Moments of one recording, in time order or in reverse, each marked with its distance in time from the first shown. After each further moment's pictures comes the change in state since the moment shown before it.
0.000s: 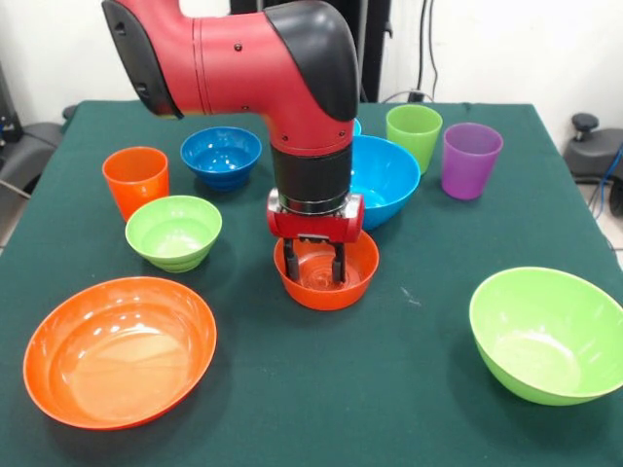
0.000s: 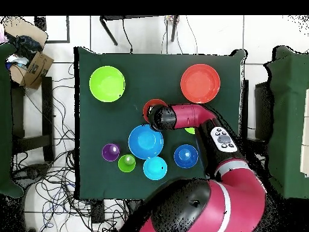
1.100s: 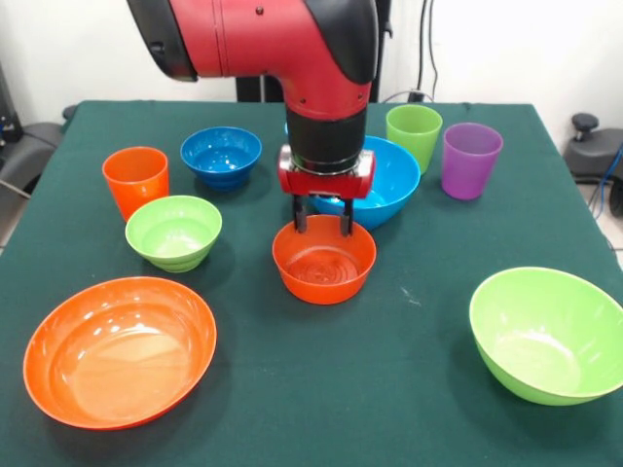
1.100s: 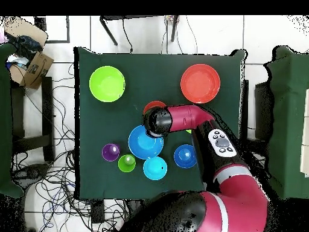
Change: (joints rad) arm 0.018 -0.099 0.005 0.082 0.001 0.160 0.000
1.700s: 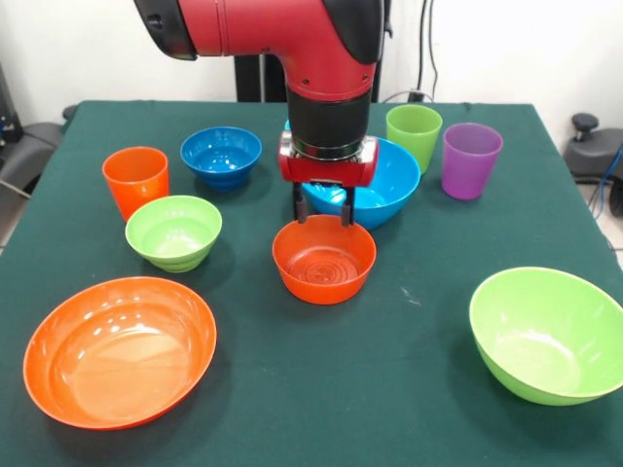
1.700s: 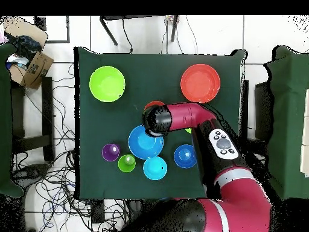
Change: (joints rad) arm 0.000 -0.037 0.012 0.009 0.001 0.021 0.000
